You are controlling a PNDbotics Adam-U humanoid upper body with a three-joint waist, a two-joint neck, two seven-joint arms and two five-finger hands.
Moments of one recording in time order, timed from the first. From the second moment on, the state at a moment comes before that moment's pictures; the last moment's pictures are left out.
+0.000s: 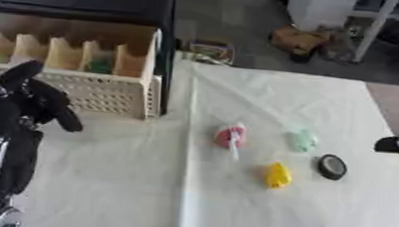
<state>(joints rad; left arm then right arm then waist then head) -0.30 0.32 -0.15 -1.99 0.22 -0.38 -0.04 -0.51 -1.04 0.11 -1.82 0.38 -0.11 0.28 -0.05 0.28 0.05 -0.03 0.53</state>
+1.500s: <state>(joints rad) -0.31 0.29 -0.17 -1.99 0.21 -0.32 -0.07 -0.84 -0.81 0.29 -1.62 0.38 -0.07 0.52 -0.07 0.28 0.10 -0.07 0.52</state>
